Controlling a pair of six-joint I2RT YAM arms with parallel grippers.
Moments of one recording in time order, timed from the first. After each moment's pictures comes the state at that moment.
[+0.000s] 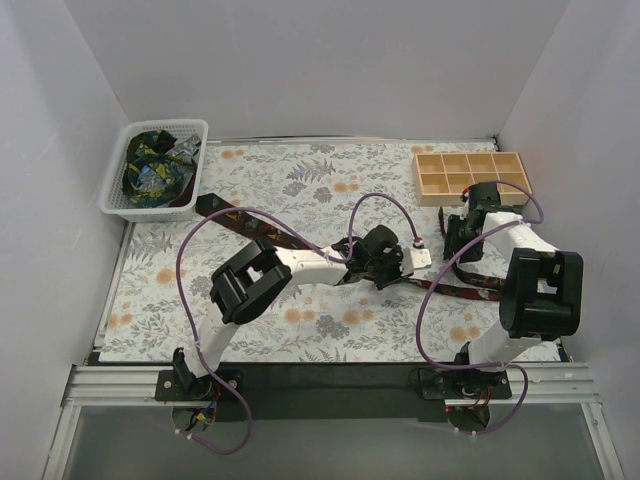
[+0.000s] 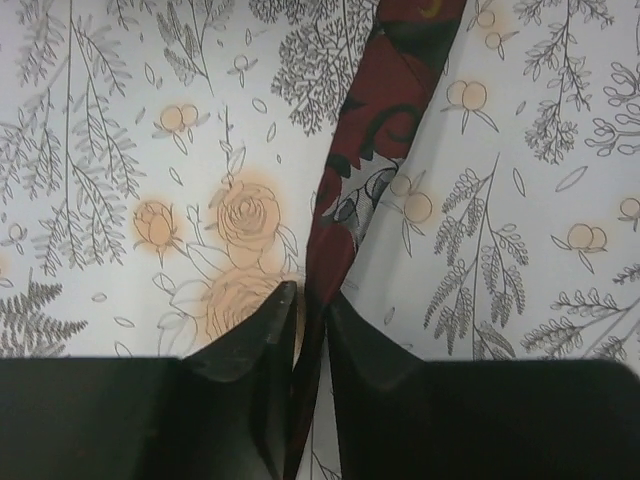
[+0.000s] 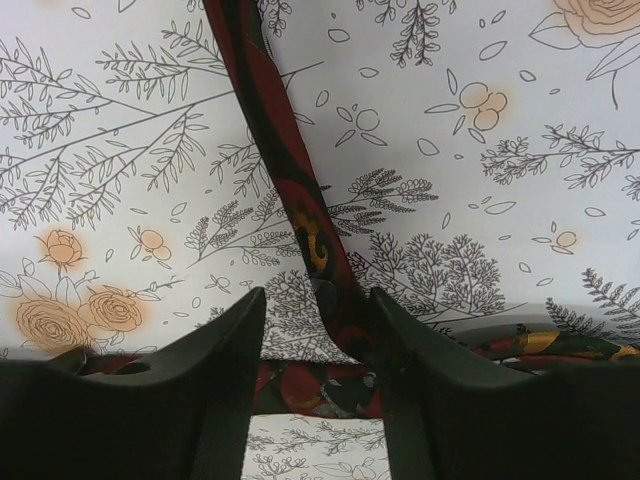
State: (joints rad) left arm -1.02 2.17 1.43 0.07 0.29 0.37; right arm -0.06 1.59 1.00 -0.61 -0.04 0.13
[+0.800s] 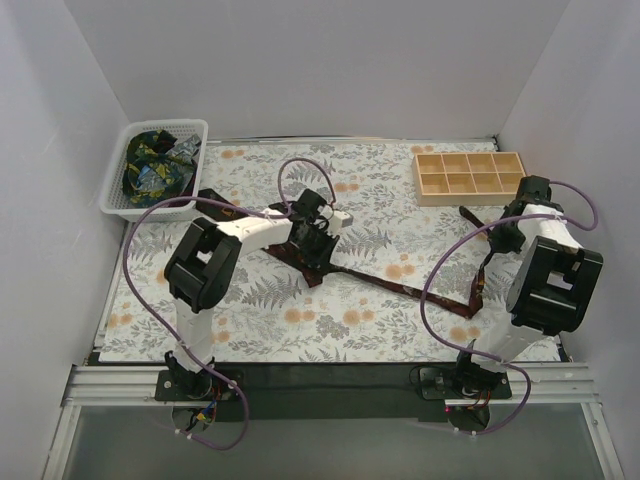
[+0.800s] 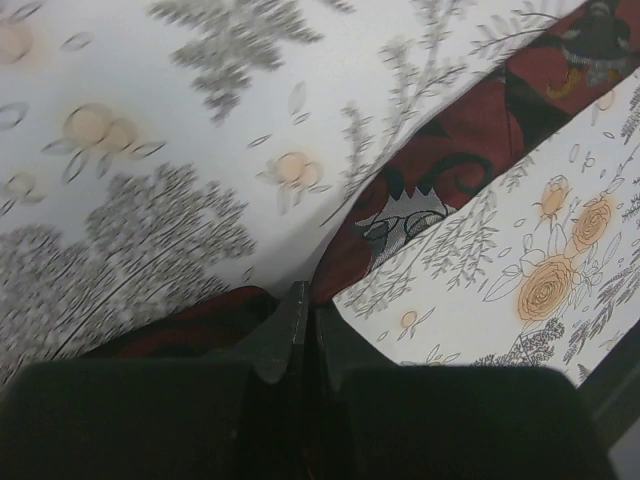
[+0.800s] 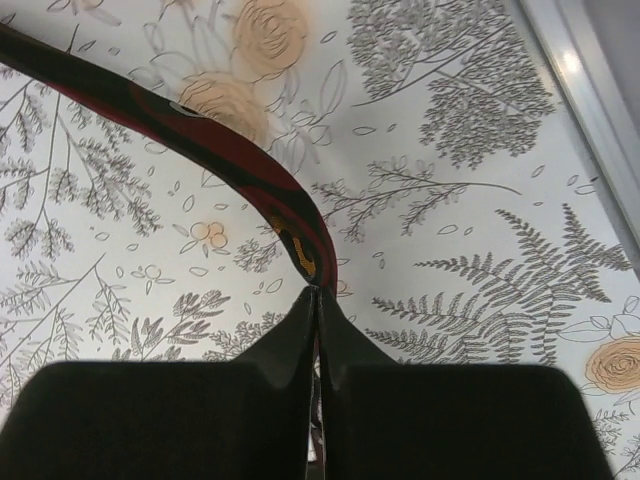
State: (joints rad) left arm -0.66 1.99 1.33 -0.50 0.42 0.11; right arm -0.32 1.66 1.12 -0.61 0.04 0.28
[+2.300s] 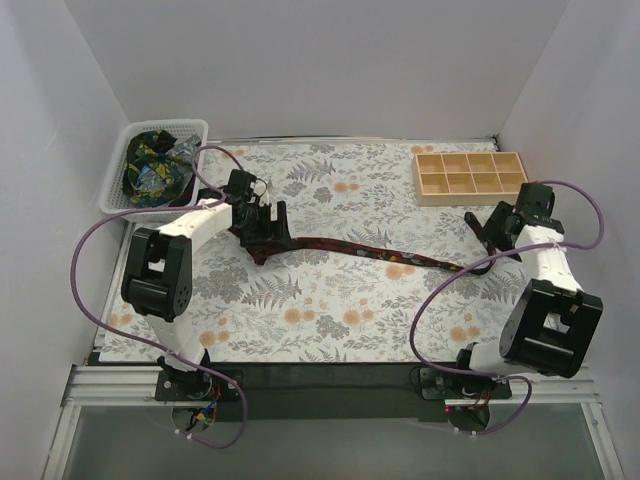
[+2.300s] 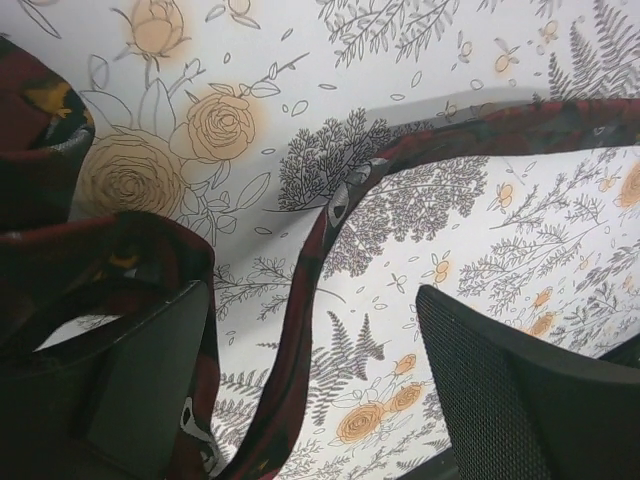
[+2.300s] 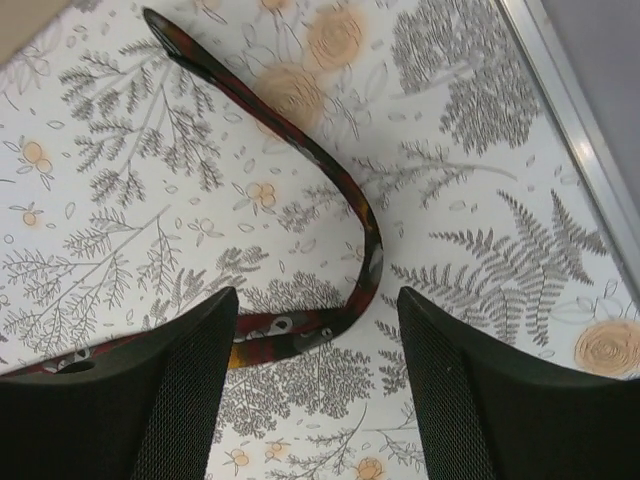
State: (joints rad) left arm -0.27 1.80 1.21 -0.53 0.36 -0.31; right arm -0.31 1.38 0.95 -0.53 0.04 0.28
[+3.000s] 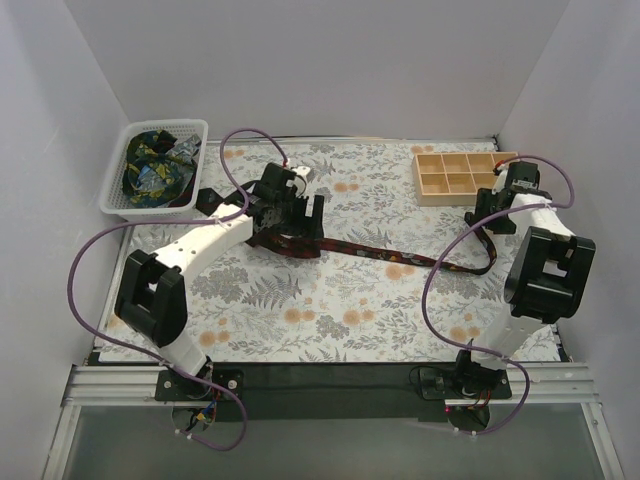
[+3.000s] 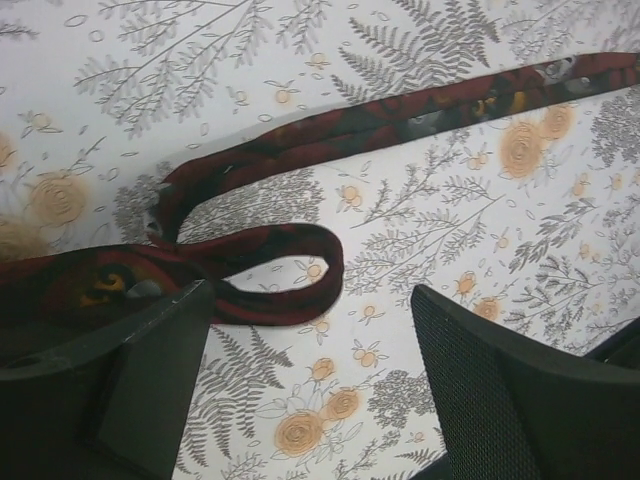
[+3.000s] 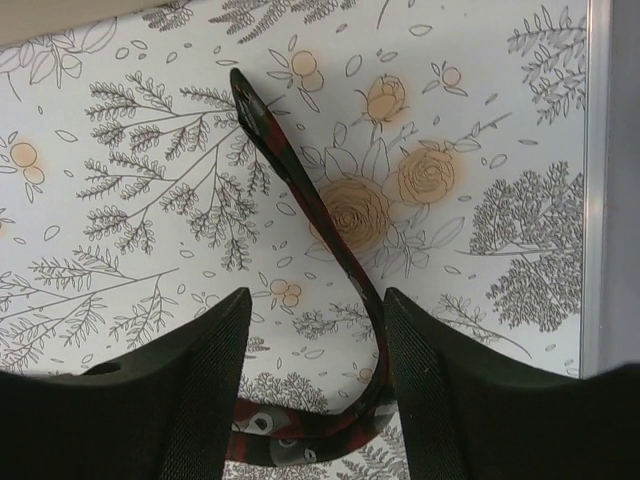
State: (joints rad) left arm -0.53 1.64 1.29 -0.53 0.18 -0.29; right arm -0.25 1.73 1.22 -0.52 -0.05 -0.06
